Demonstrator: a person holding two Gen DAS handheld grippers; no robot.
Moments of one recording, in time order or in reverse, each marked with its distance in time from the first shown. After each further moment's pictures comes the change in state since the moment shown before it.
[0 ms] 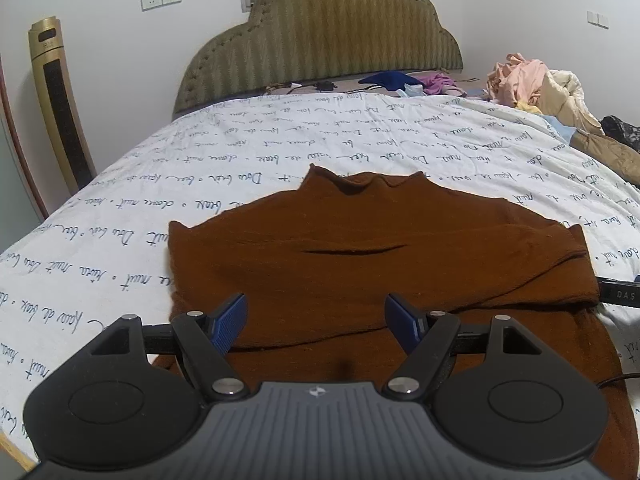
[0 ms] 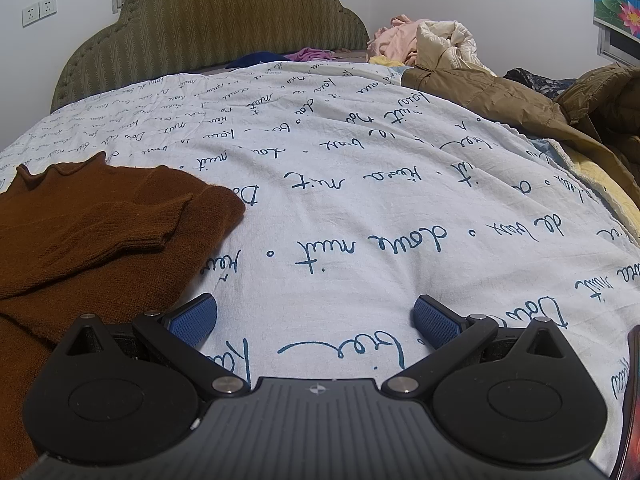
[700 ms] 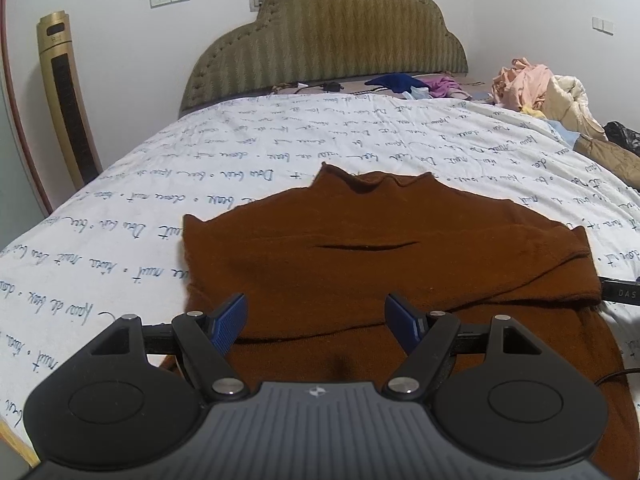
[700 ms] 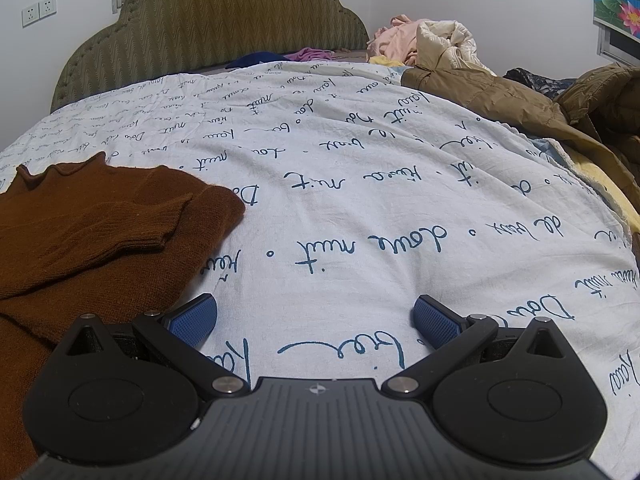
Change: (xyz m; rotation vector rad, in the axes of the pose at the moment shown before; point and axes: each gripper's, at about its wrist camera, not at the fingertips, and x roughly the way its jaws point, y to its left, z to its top) left arm -0.005 0.013 -0.006 -0.012 -0.007 0.011; right arm 0.000 0.000 0.000 -0.001 0.000 -0.002
